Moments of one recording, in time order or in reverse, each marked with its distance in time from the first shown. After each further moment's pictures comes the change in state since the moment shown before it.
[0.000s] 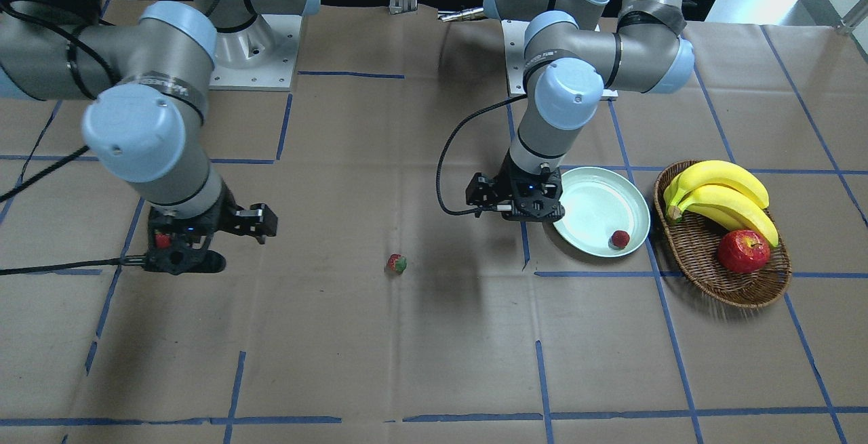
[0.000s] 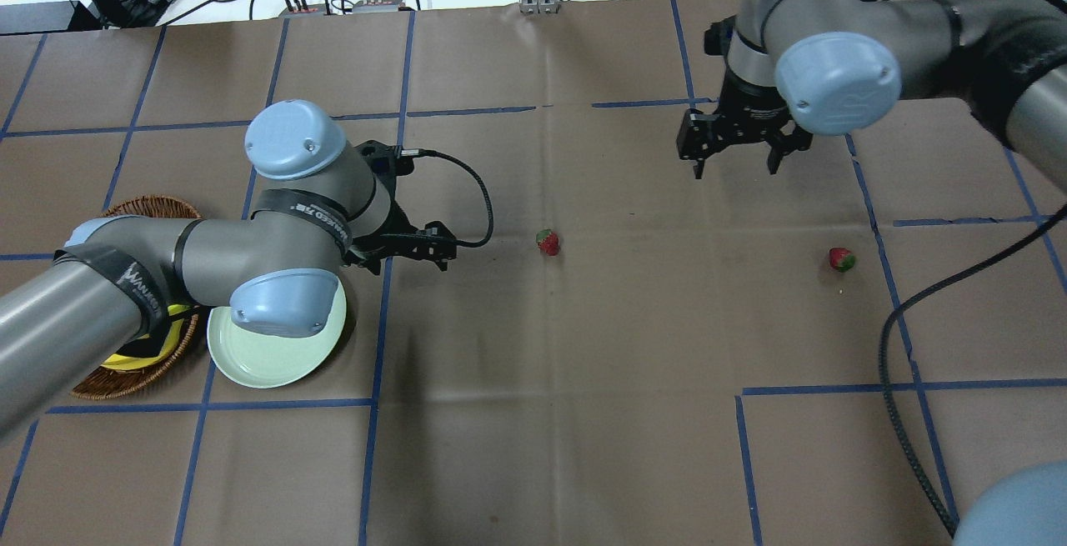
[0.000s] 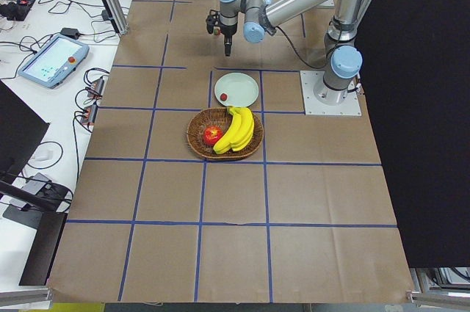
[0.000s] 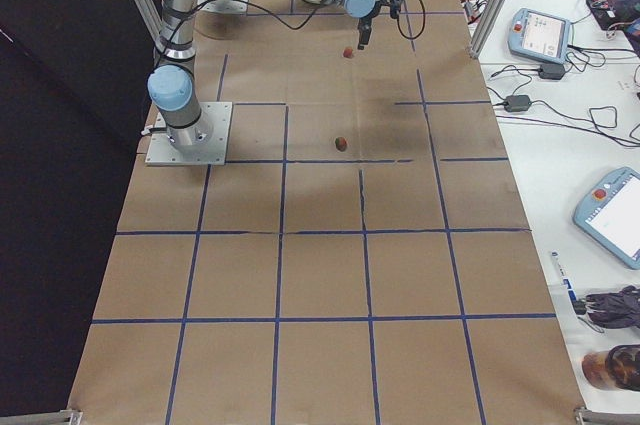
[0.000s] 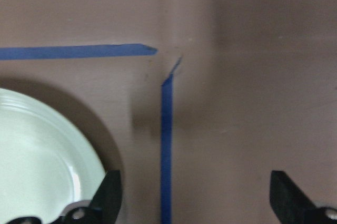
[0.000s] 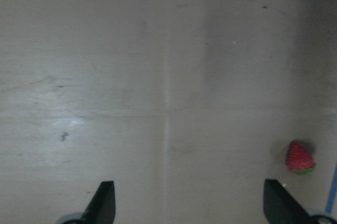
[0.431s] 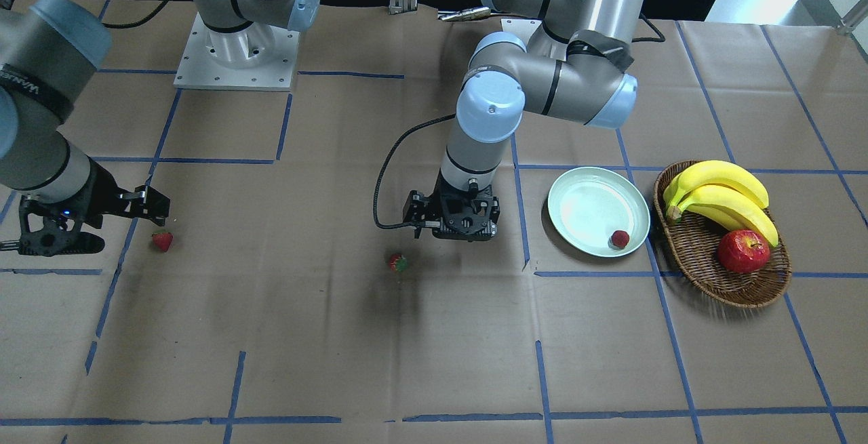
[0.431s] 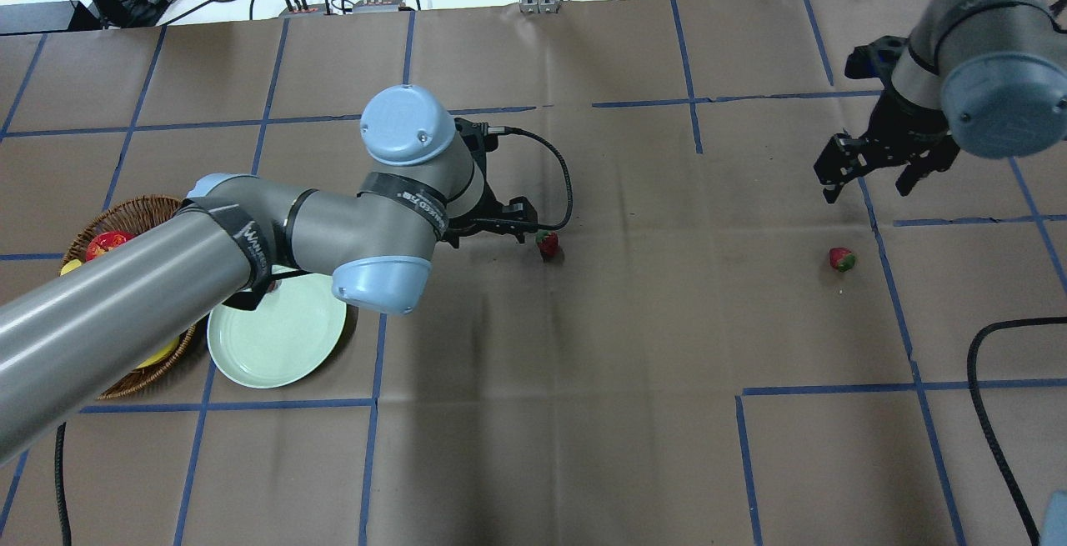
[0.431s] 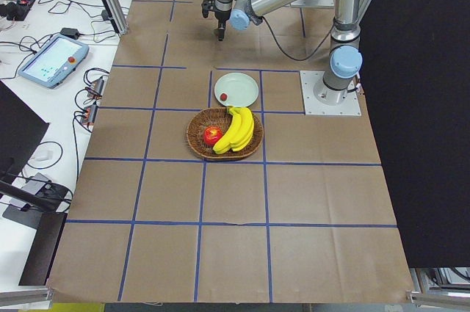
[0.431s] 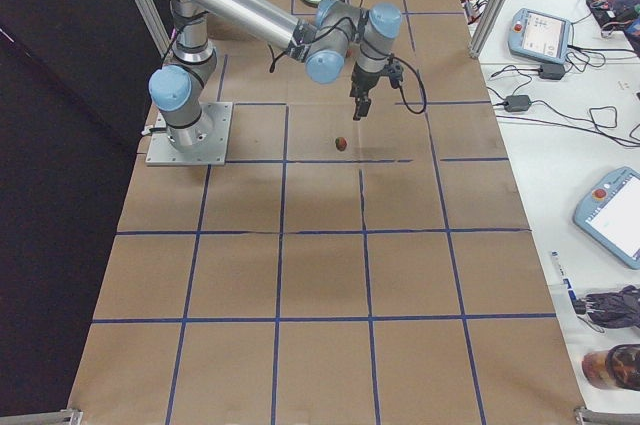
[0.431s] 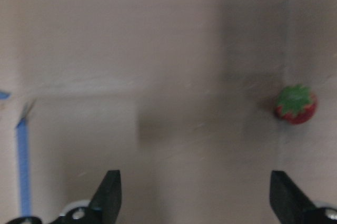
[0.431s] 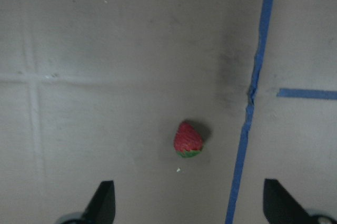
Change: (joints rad) left arm -0.154 -0.165 0.130 0.139 -0.001 -0.164; right arm -0.267 -0.058 0.154 -0.090 0.000 -0.317
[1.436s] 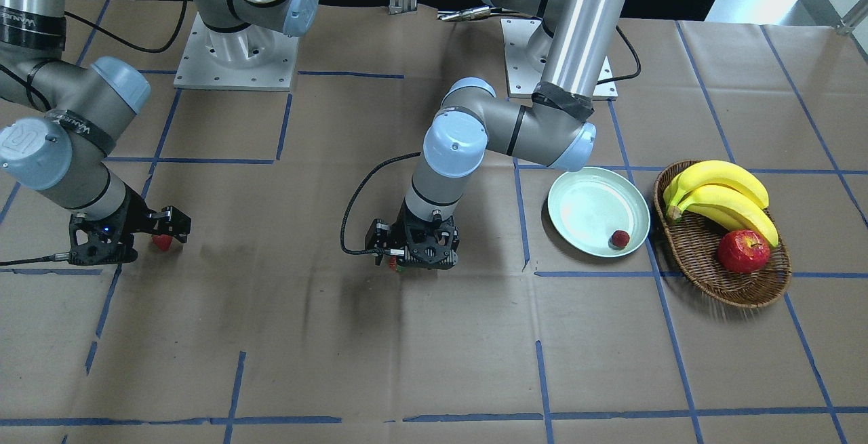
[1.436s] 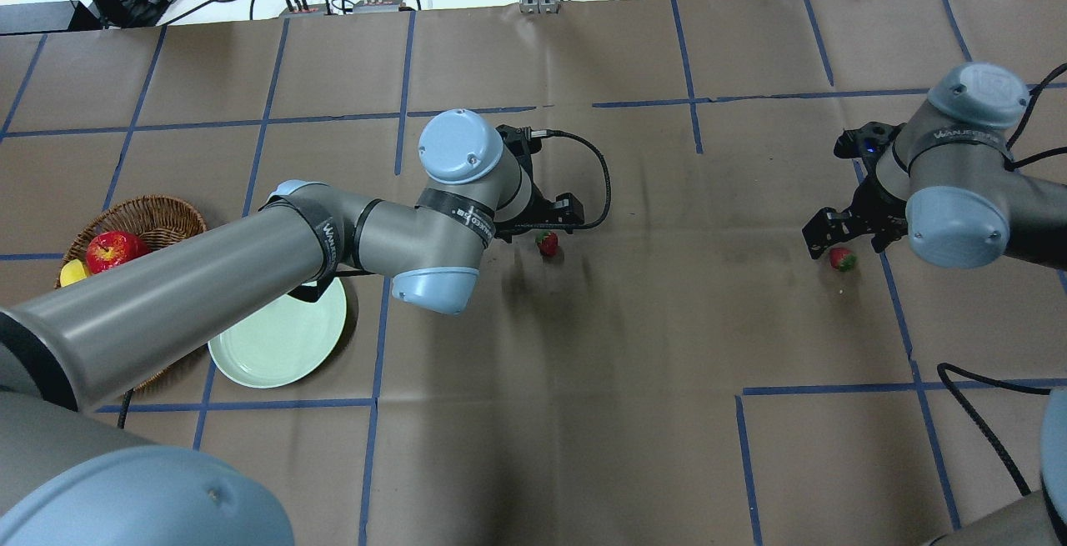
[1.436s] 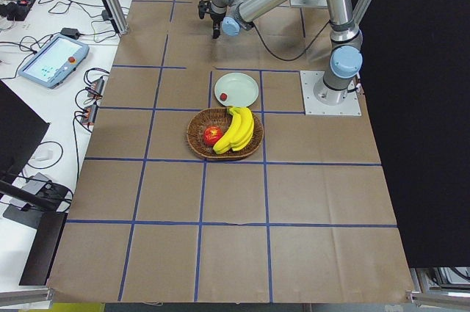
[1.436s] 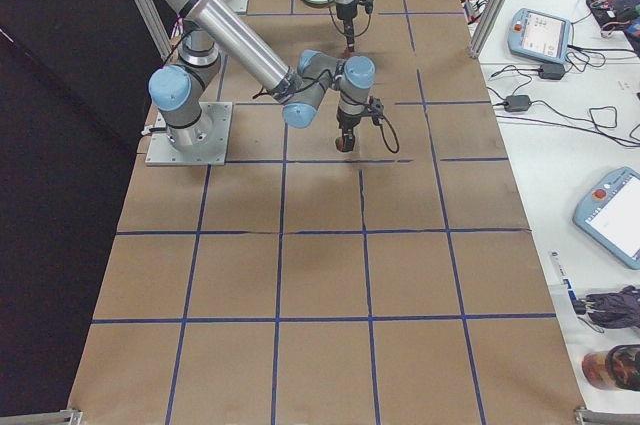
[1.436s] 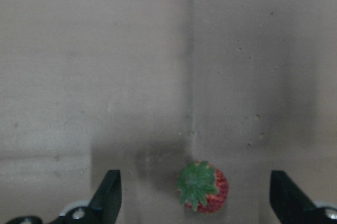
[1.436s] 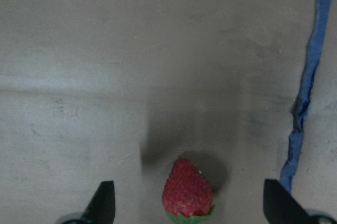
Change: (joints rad) left arm -0.037 -0.137 0.036 0.160 -0.077 -0.078; right arm -0.040 0.093 0.220 -0.355 0.050 -0.054
